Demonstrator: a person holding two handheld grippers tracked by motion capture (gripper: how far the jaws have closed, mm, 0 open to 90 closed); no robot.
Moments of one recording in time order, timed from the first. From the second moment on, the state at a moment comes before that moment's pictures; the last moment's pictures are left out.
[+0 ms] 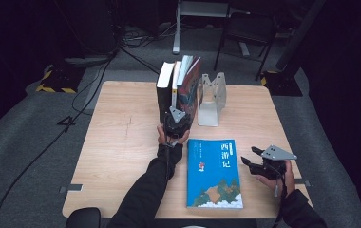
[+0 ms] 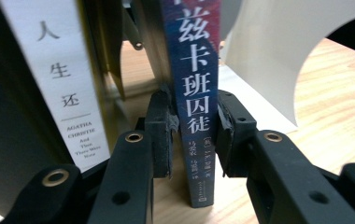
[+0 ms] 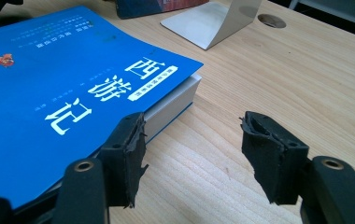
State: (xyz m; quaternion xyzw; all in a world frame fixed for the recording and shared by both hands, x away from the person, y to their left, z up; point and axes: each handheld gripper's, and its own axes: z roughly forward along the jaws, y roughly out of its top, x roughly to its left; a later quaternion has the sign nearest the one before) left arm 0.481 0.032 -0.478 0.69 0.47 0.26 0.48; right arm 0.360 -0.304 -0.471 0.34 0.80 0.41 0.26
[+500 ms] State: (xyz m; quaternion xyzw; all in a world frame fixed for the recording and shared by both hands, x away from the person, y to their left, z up) left arm 0.487 0.028 -0.478 0.69 0.47 0.27 0.47; right arm 0.360 -0.305 -0.471 0.34 0.80 0.41 0.26
